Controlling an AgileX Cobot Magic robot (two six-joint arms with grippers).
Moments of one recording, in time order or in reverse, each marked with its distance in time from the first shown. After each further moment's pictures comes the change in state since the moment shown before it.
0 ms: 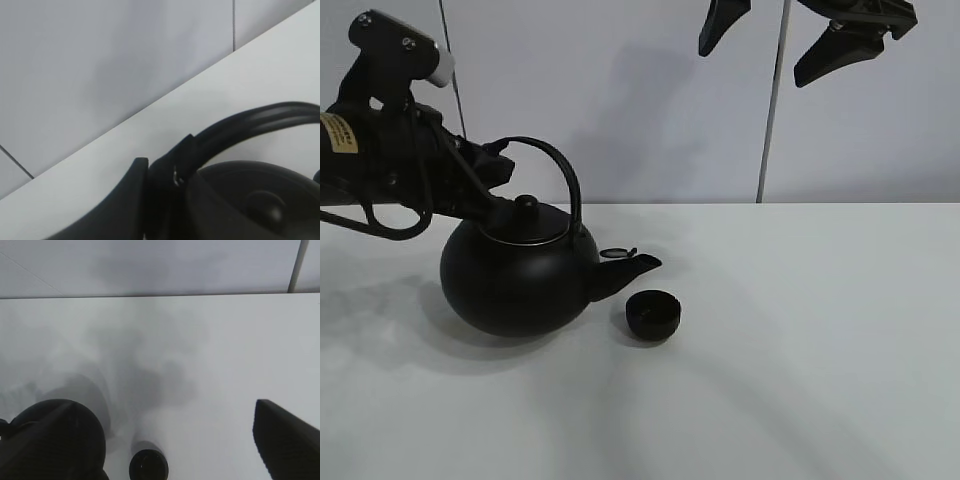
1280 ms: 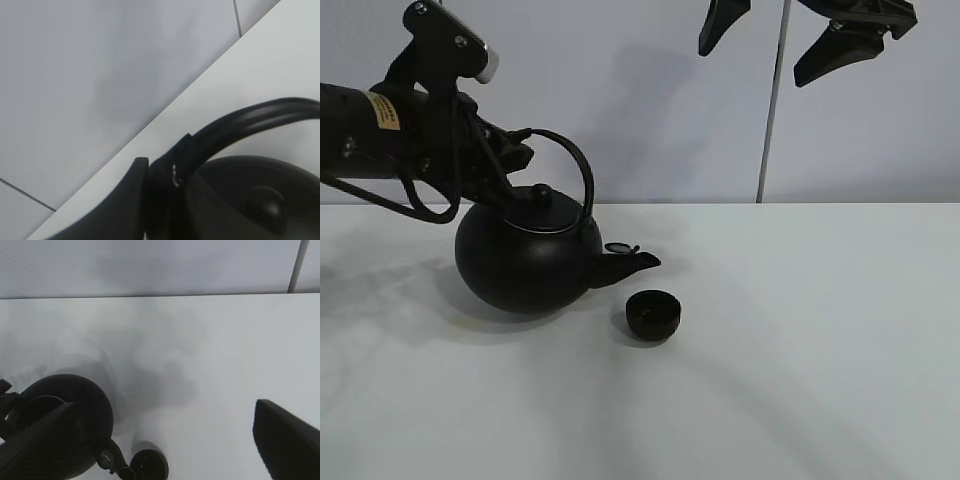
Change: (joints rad) left arm -0.010 0.063 -0.150 0.019 0.110 0.147; right arm 0.000 0.000 0.000 0.000 0.000 0.000
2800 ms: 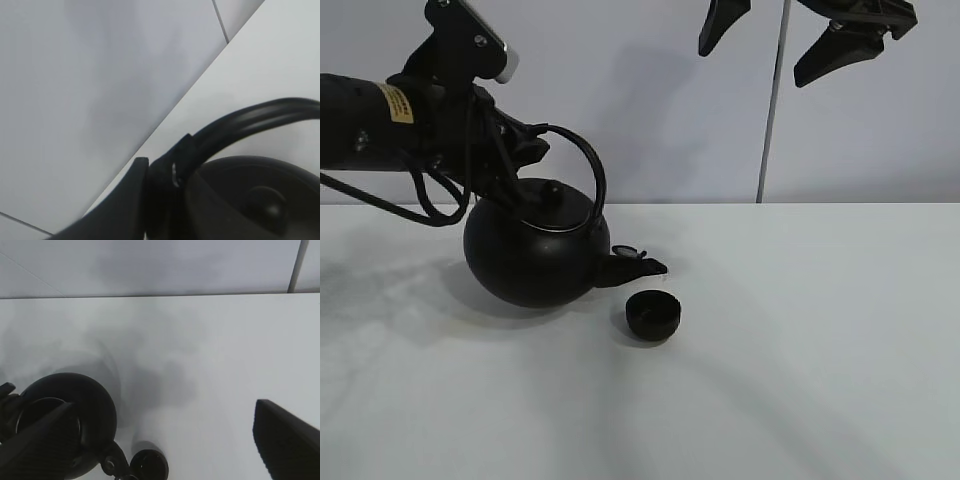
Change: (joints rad) left arm -0.023 0.000 -0.021 0.030 0.000 0.072; right arm 0.000 0.000 0.000 0.000 0.000 0.000
